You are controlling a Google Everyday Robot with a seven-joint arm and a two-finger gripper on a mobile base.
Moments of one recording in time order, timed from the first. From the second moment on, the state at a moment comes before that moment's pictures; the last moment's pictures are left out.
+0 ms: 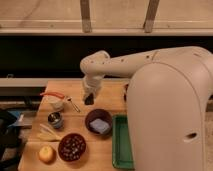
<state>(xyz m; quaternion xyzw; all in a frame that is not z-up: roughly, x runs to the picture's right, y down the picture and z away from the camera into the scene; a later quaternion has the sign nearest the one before) -0.054 0.039 0.783 -0.28 0.11 0.62 0.73</state>
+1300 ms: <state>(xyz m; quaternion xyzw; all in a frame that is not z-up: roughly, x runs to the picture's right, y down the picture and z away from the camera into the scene) 0.115 0.138 0.782 -0.34 0.06 0.75 0.56</state>
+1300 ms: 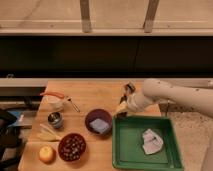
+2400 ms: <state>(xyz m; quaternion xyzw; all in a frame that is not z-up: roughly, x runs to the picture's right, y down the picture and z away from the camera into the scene) 0.136 0.201 0.736 -0.34 0.14 0.76 0.54</state>
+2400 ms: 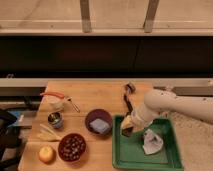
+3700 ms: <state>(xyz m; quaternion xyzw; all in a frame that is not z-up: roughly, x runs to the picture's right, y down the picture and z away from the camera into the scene) 0.136 0.201 0.737 -0.34 0.14 0.76 0.54</state>
